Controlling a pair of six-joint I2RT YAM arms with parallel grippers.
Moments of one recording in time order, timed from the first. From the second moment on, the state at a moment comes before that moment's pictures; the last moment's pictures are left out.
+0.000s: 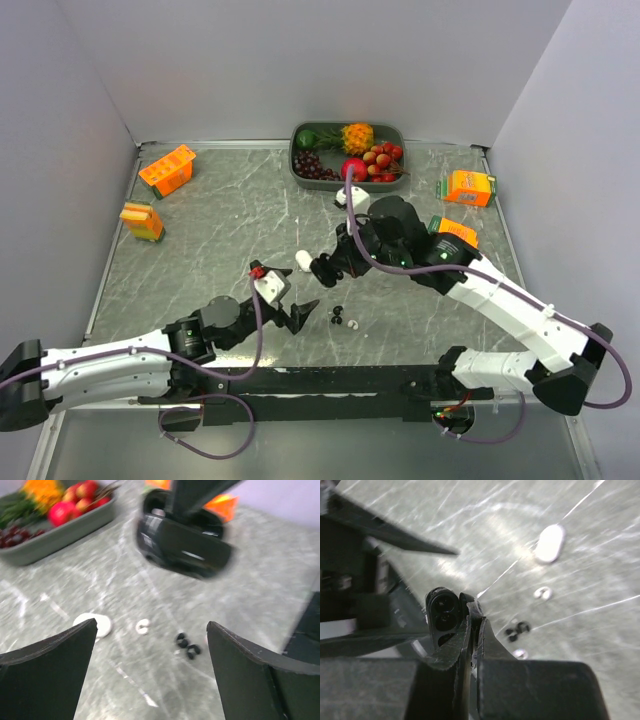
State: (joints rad) left arm -1.20 0.78 0.37 0.36 -0.37 -0.02; right arm 0.84 1.16 1.22 -0.67 -0.16 0.22
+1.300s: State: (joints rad) left arm -0.82 0.88 0.54 0.27 0.59 -0.15; right arm 1.11 0.99 1.01 -0.40 0.01 -0.36
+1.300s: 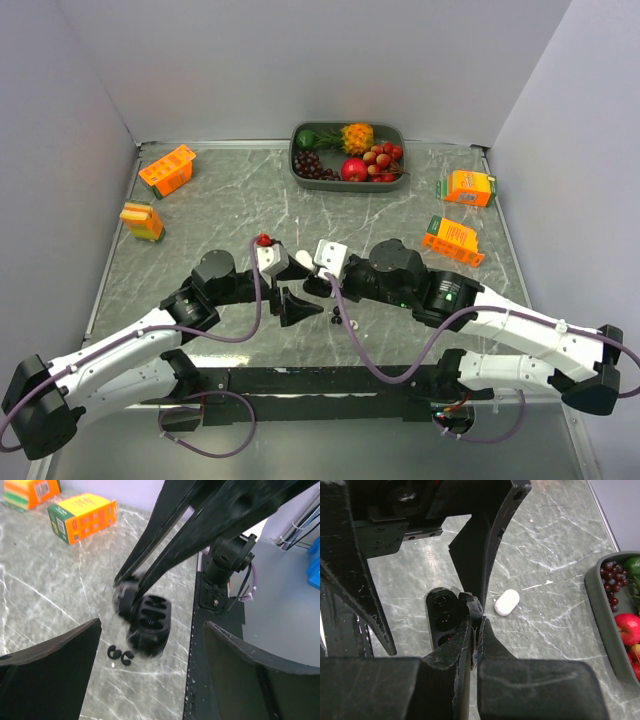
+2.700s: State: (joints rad) left arm -0.82 0.85 0.48 0.37 0.58 -0.14; right arm 1.11 1.04 1.05 -0.38 -0.05 -0.32
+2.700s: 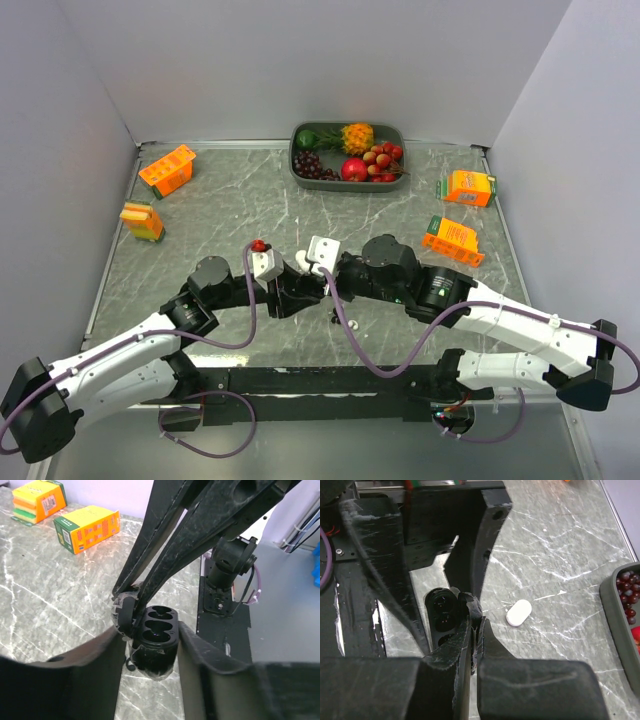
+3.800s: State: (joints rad) left arm -0.82 0.85 0.46 0.38 0.56 -0.16; right arm 1.11 1.04 1.05 -0.39 -0.04 -0.28
